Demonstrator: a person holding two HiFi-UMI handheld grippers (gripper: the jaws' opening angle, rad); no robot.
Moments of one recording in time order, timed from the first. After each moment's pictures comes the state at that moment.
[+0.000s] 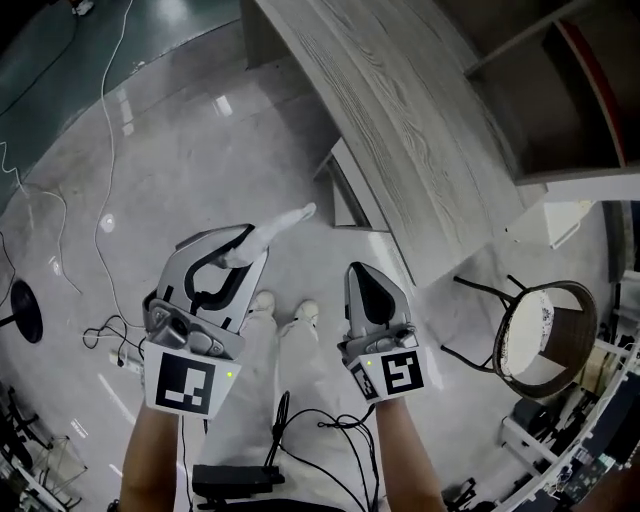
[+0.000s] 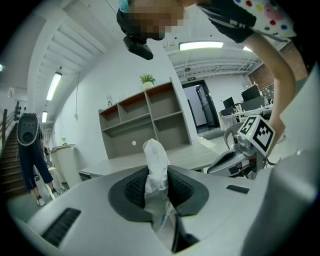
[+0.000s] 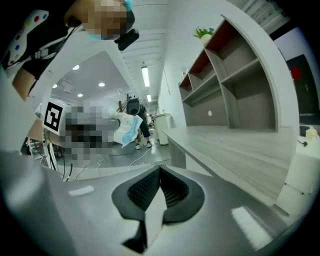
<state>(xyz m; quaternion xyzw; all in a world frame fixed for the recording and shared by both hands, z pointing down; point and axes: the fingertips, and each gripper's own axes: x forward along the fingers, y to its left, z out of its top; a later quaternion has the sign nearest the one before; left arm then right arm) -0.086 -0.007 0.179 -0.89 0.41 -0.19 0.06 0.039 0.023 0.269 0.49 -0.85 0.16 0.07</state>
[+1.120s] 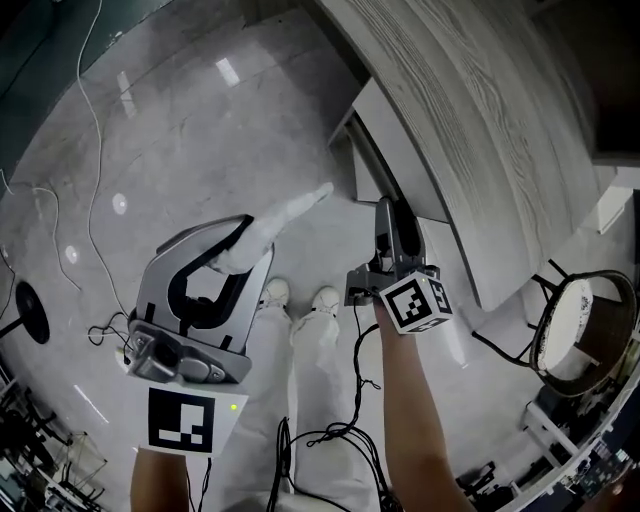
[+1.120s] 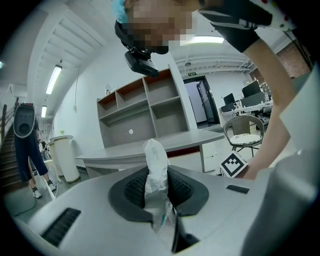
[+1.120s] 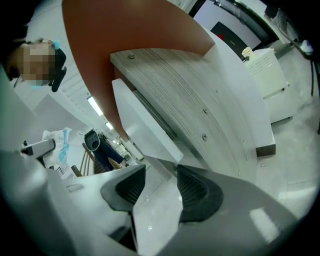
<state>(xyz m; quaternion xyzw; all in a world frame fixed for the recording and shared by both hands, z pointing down) -0.078 -0.027 0.298 -0.89 0.41 -0.19 0.04 0.104 -0.061 0.492 0.59 -0.70 0.36 -0.15</state>
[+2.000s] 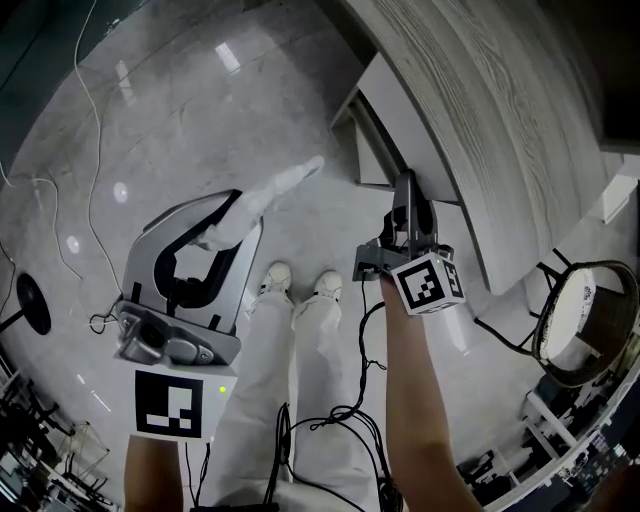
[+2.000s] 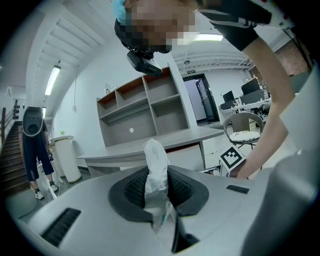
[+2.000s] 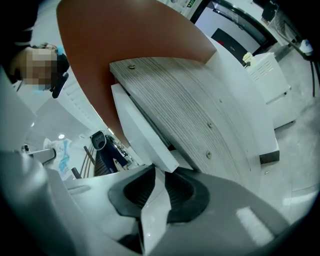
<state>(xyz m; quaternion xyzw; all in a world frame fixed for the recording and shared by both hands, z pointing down) -0.087 -0.026 0.302 -0.89 0.41 -0.21 0.05 0.115 -0.070 0.475 0.60 -0.71 0.33 -0.18</state>
